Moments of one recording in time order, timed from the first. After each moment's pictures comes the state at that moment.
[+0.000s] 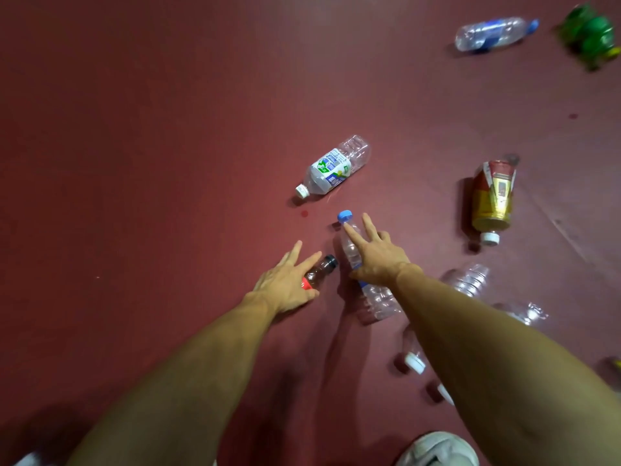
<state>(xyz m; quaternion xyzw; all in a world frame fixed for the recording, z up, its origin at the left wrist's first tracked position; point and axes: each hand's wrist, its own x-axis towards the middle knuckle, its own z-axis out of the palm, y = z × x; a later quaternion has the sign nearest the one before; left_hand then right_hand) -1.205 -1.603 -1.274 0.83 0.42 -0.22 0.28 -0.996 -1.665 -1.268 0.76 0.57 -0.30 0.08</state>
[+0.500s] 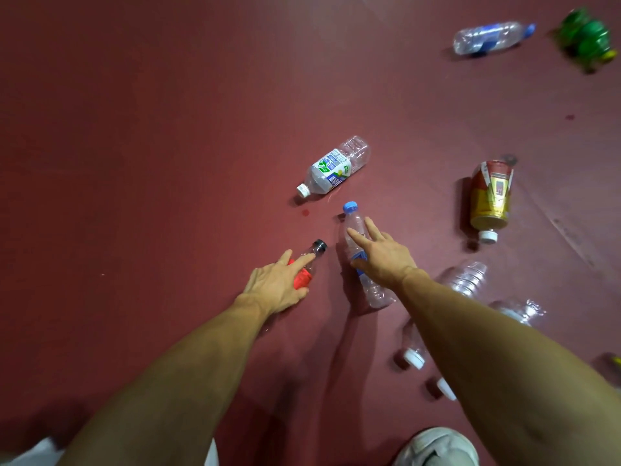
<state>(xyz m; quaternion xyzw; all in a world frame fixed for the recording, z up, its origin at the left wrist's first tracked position) -1.218 -1.608 -1.260 0.85 0.43 -0.24 0.19 -0.993 -1.679 -1.268 0.76 0.59 -0.26 0.04</state>
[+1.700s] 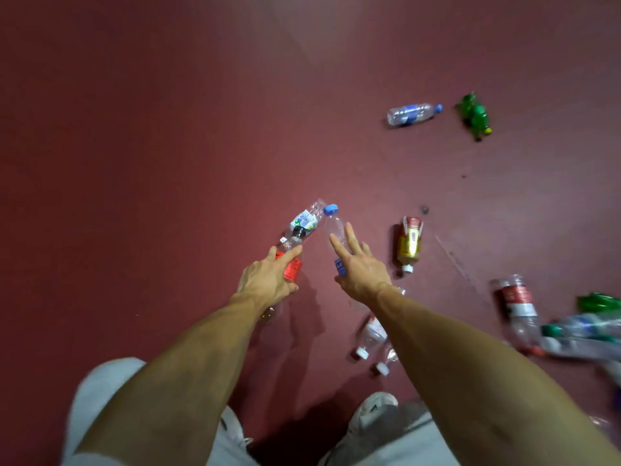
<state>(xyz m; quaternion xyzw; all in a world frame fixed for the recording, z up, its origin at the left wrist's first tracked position) -1.183 -1.580 -1.010 0.85 0.43 -0.20 0.22 -1.002 -1.685 -1.005 0.80 0.52 -0.30 0.03</state>
